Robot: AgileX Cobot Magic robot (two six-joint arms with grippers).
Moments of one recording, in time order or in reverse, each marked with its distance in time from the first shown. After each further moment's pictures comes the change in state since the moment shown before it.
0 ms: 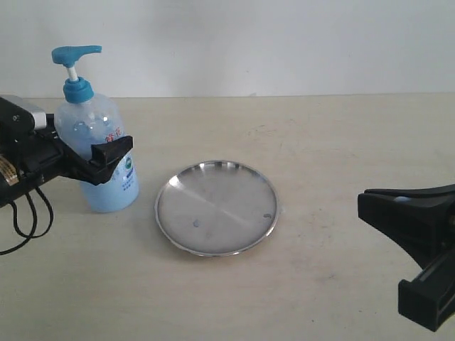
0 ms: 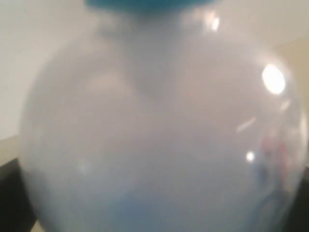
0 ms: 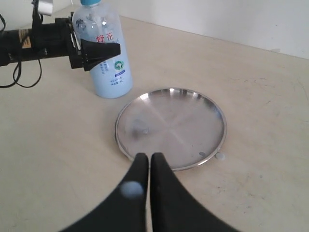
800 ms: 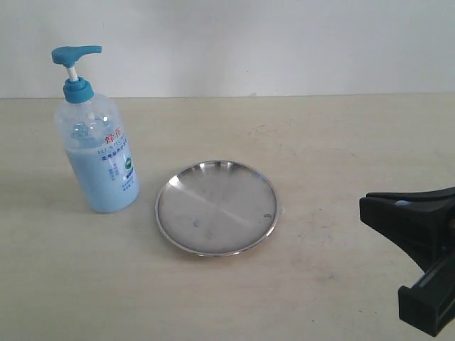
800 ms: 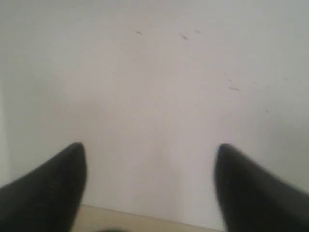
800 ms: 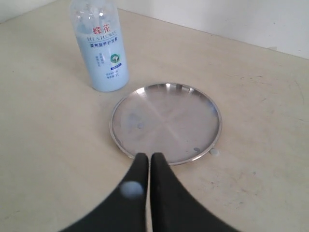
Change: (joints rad) left arm 0.047 -0.901 0.280 -0.770 0.351 0.167; right arm 0.000 0.000 0.000 -0.030 0.022 -0.002
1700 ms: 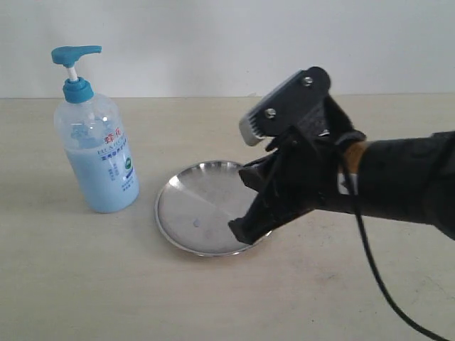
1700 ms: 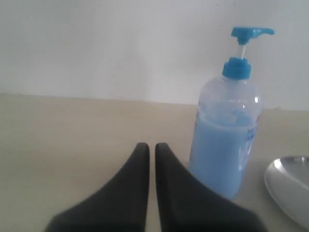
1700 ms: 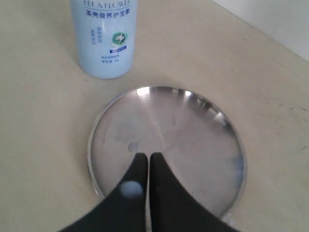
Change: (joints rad) left arm 0.002 -1.019 0.360 -0.180 0.945 0.208; right arm 0.000 0.744 -0.341 -0.049 -0.222 -0.193
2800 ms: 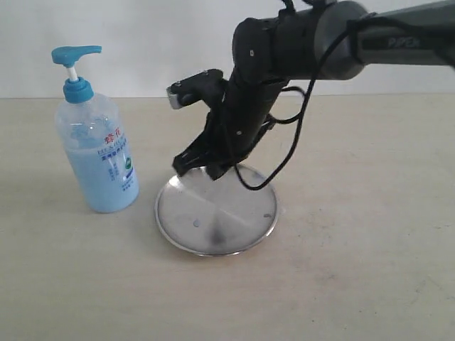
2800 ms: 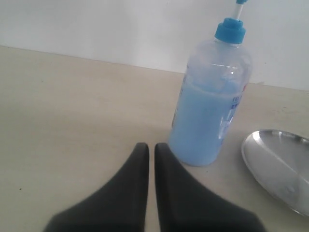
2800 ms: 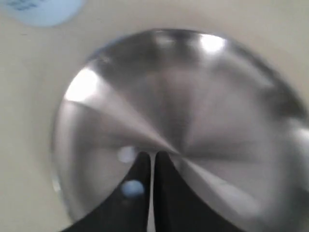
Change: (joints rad) left arm 0.000 -0.001 0.002 -0.015 0.124 -0.076; right arm -0.112 0.714 -0.962 0.453 0.896 -0.331
